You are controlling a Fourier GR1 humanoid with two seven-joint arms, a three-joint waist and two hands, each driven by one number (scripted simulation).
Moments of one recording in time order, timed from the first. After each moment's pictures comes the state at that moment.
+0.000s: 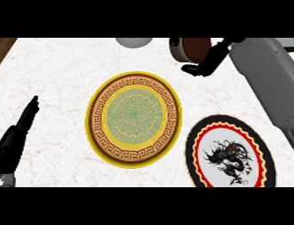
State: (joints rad) left arm 0.03 0.32 0.06 -1.49 -0.17 0.03 -0.10; right arm -1.16 -0.34 0.22 -0.69 0.36 0.32 -0.82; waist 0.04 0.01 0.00
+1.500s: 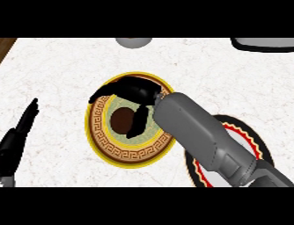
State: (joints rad) left arm 0.05 0.29 0.09 -1.49 -0.19 0.00 -0.11; right arm -1.04 0.00 0.63 -0.71 0.21 0.23 -0.38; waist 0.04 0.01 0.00
